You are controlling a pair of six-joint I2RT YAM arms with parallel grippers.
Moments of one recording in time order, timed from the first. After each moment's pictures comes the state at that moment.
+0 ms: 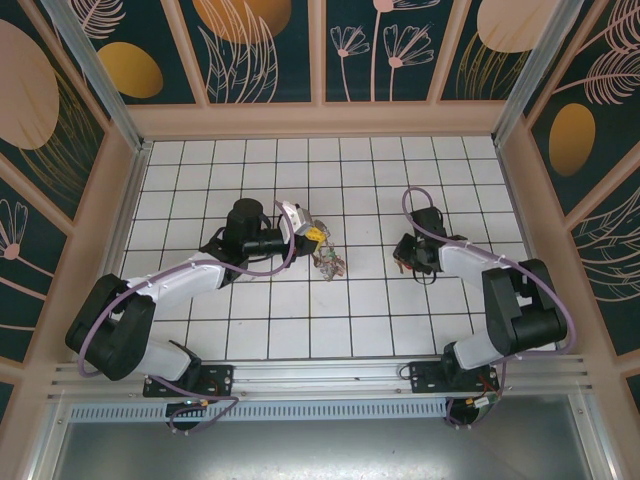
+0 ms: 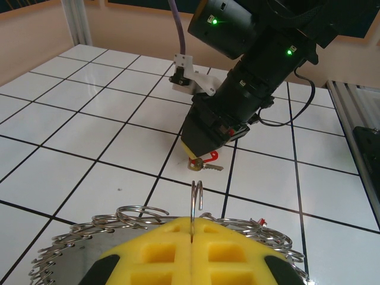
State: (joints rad) left arm -0.58 1.43 0.72 0.36 0.73 0.15; right arm 0.27 1.48 0.68 -0.26 -0.05 0.71
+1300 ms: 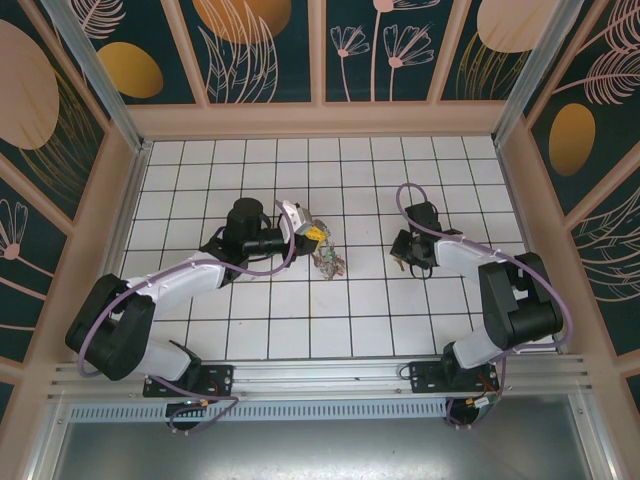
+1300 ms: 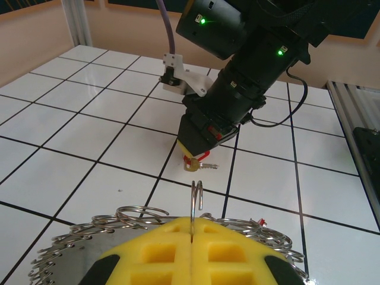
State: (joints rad) left arm -0.58 1.43 0.73 0.35 0.73 0.15; right arm 0.29 1.52 0.73 -0.29 -0.02 0.69
